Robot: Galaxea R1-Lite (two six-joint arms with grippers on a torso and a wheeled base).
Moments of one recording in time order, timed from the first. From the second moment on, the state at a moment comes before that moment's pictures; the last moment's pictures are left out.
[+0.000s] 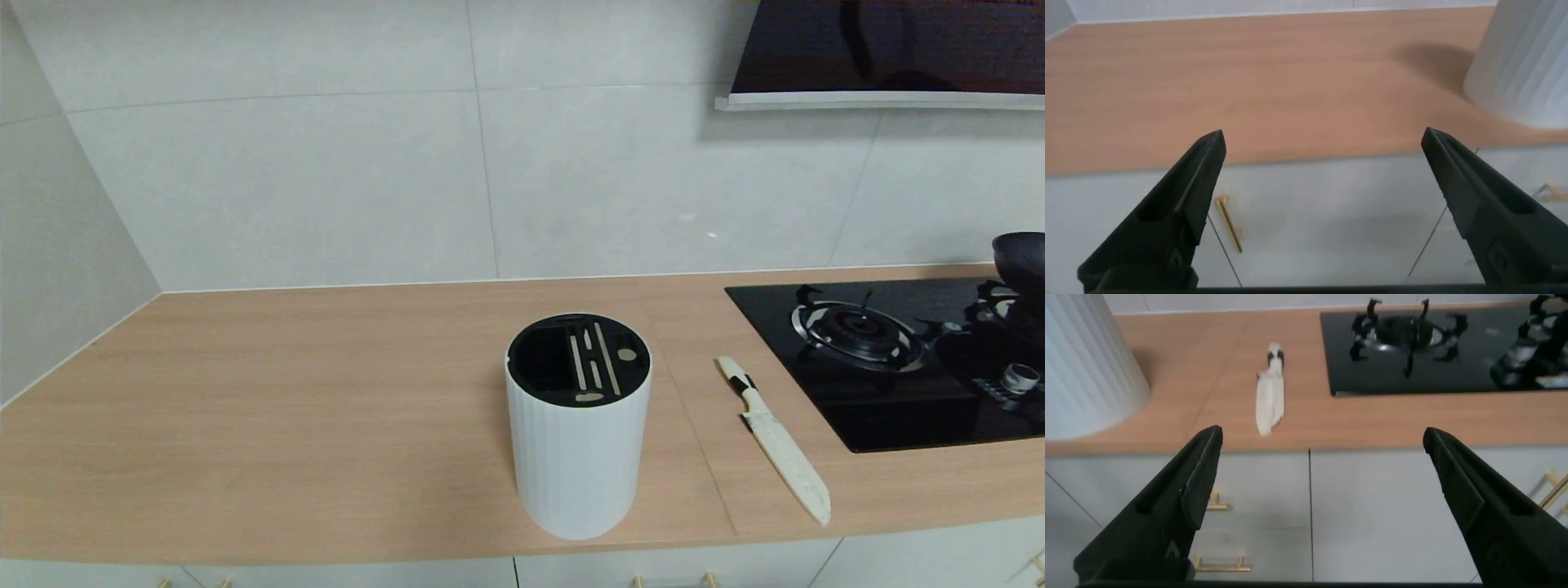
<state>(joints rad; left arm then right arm) 0.00 0.00 0.00 0.00 -0.03 0.00 0.00 0.00 0.00 0.00 0.03 0.01</state>
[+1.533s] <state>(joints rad) 0.00 0.00 0.00 0.00 -0.03 0.01 0.00 0.00 0.00 0.00 0.03 0.00</state>
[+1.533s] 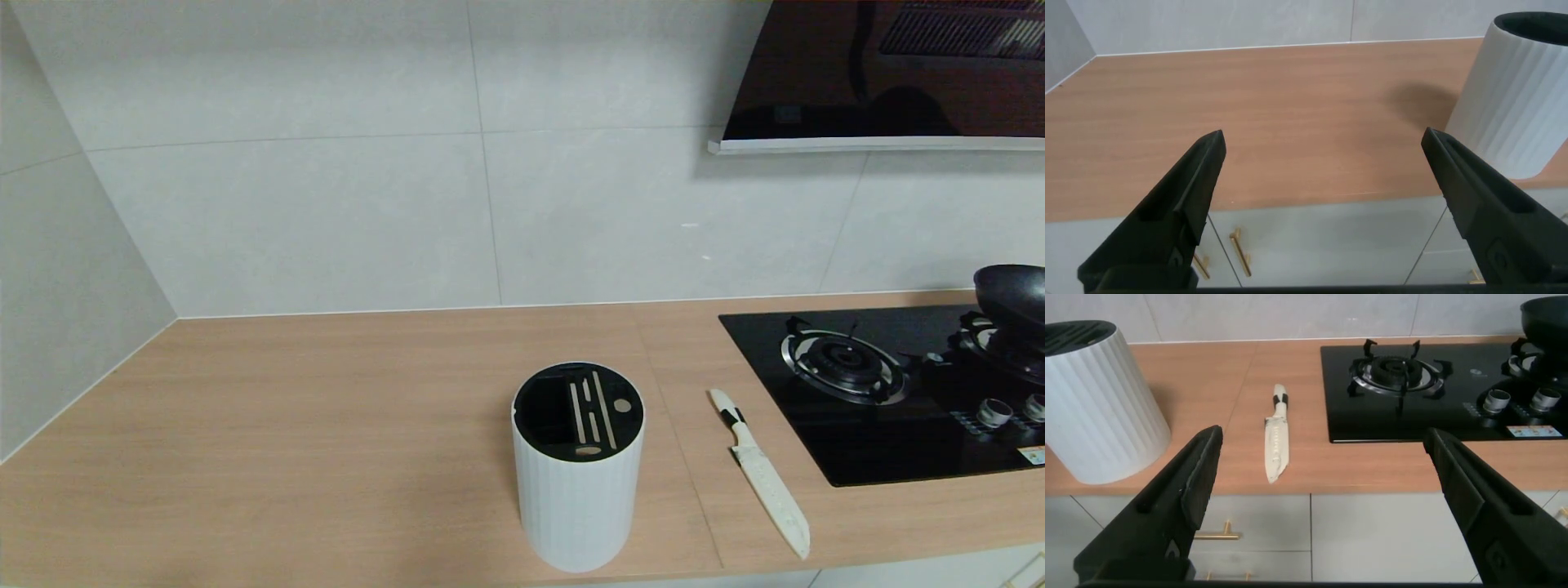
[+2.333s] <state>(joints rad) 0.00 0.00 0.00 0.00 -0.03 0.01 0.02 0.41 -0.25 0.01 0.17 0.01</state>
